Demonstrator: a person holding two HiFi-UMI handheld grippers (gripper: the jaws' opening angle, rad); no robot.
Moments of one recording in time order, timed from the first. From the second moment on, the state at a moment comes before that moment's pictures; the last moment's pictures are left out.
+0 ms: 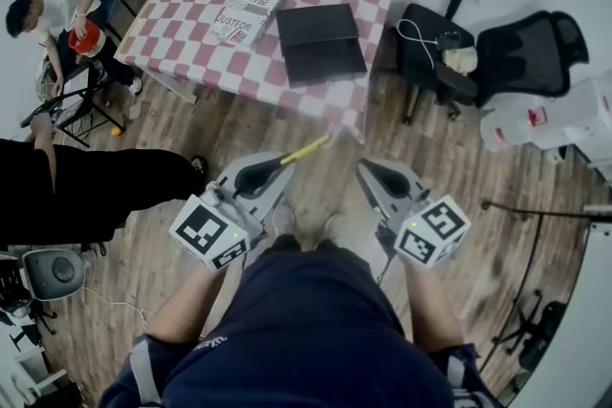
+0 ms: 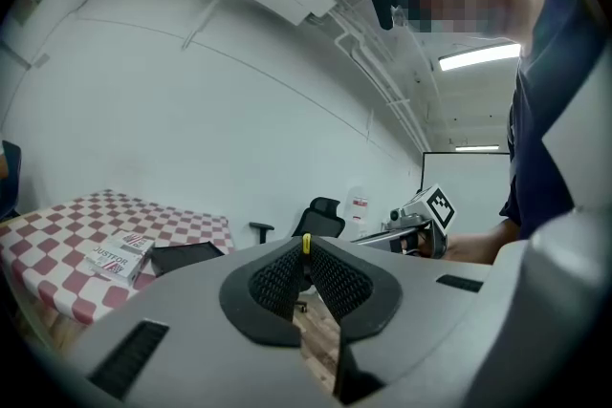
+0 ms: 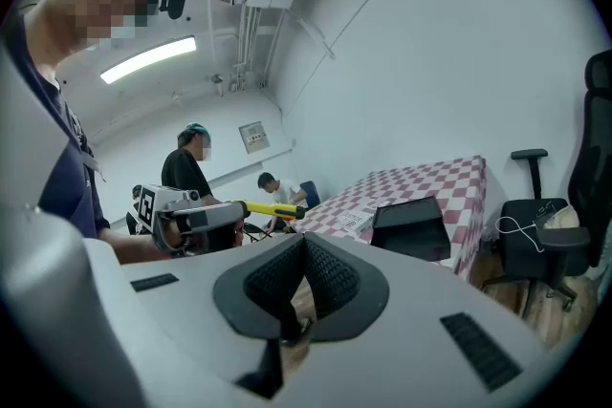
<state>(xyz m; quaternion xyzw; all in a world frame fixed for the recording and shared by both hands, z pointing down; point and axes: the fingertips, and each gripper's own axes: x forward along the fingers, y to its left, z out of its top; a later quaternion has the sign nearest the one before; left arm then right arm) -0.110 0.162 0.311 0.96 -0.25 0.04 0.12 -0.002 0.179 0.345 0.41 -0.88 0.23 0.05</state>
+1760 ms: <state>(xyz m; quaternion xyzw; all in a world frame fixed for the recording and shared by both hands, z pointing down) -0.048 0.048 0.342 0.95 -0.27 0.06 0.13 0.068 0.073 0.374 0.40 -0.88 0.25 0.06</state>
